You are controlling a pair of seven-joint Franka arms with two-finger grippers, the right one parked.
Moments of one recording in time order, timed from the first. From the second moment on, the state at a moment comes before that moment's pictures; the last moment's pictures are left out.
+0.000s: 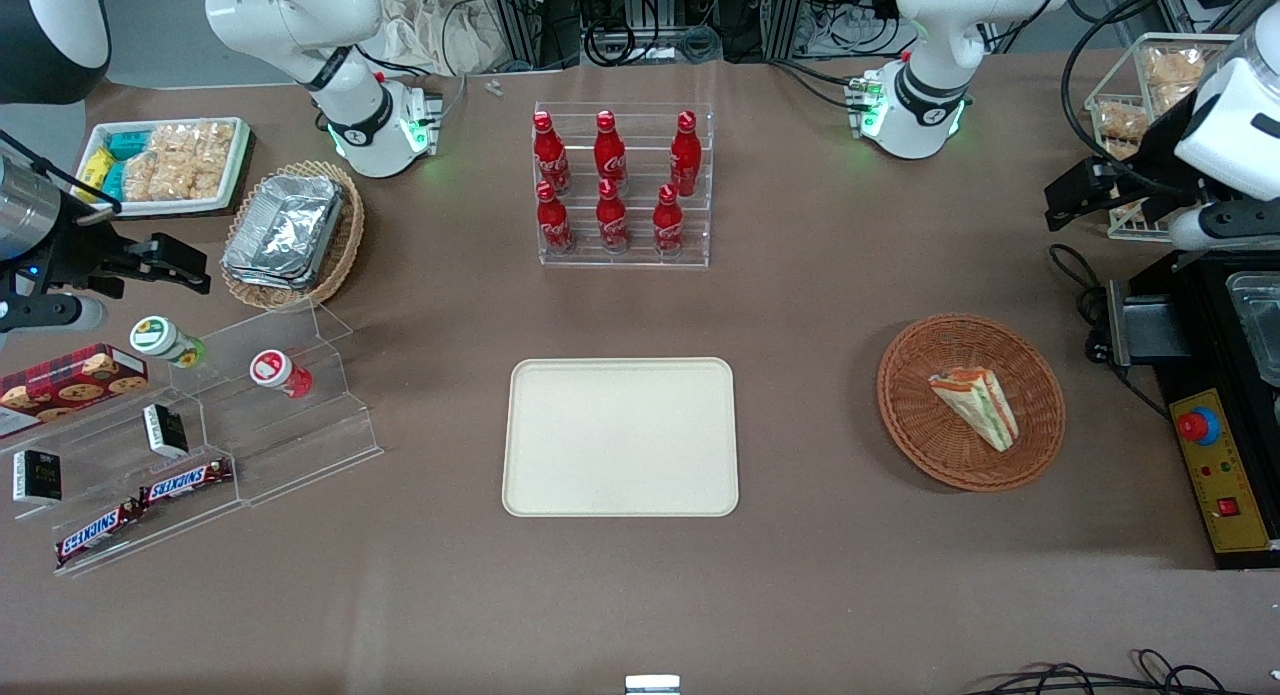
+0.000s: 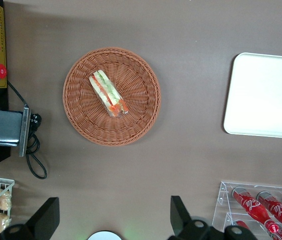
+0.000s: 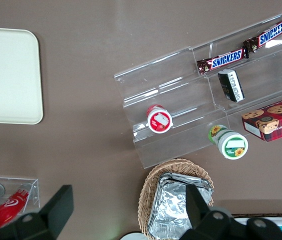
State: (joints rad) arm 0.03 -0.02 -0.17 -1.47 -0.02 1.45 -0.21
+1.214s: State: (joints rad) arm 0.09 0.18 -0.14 -2.08 0.00 2.24 -0.48
